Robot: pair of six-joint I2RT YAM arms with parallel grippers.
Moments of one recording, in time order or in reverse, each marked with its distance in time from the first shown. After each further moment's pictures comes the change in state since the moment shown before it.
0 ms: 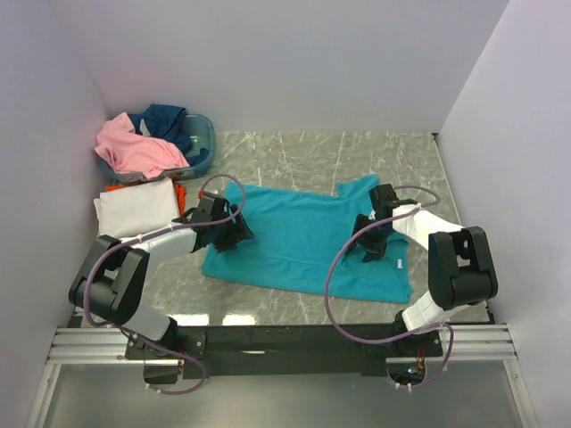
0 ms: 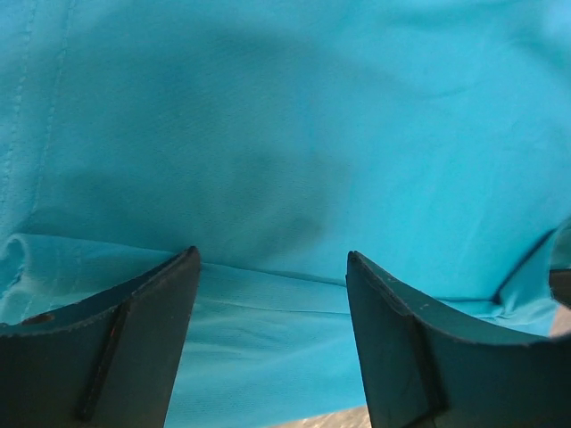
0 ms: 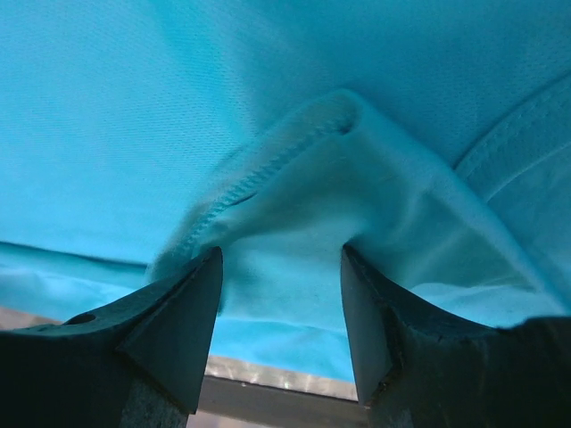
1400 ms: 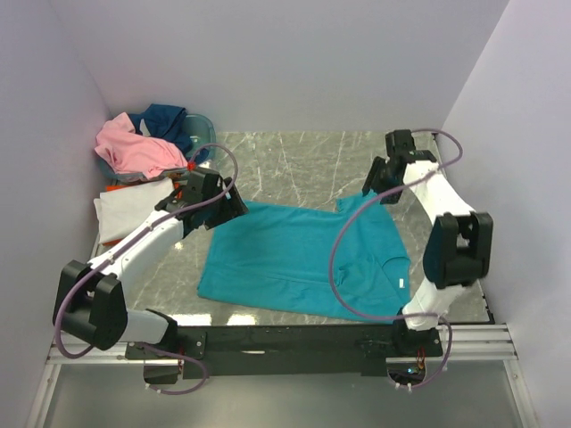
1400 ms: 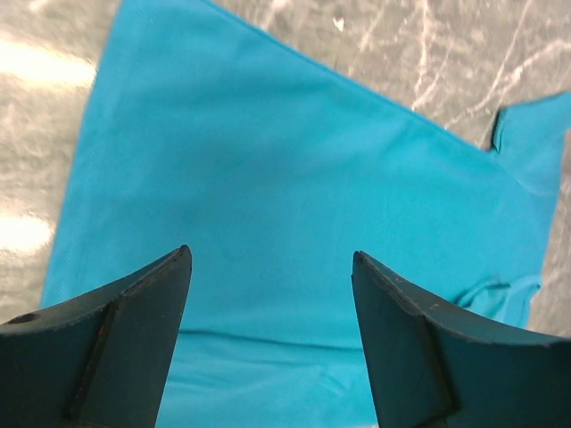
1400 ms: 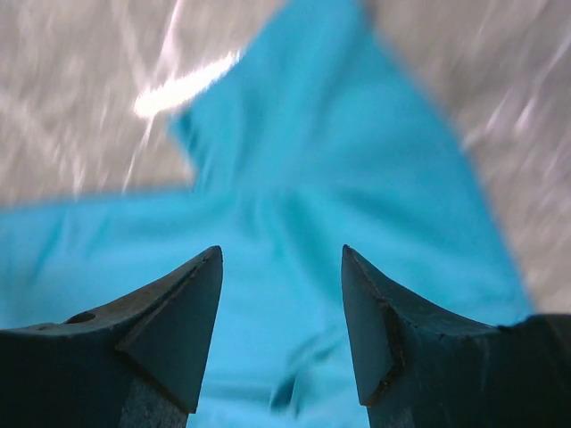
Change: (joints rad) left arm 0.001 -0.164 0.240 -0.294 -0.113 0.070; right arm -0.084 0.100 0.500 -0.164 0.155 -0.049
